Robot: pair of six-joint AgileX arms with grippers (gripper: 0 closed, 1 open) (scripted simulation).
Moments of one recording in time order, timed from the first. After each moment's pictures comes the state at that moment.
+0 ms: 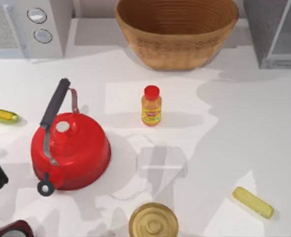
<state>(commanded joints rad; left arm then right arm) 0.00 0.00 0.00 0.00 0.00 0.00 -0.17 2.11 1.41 0.20 -0.10 -0.05</state>
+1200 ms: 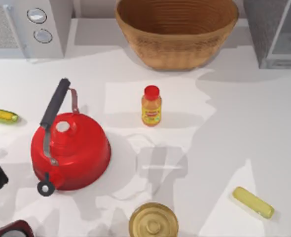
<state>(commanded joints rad) 0.00 0.00 0.00 0.00 0.00 0.00 -0.18 2.16 1.55 0.07 -0.14 -0.07</state>
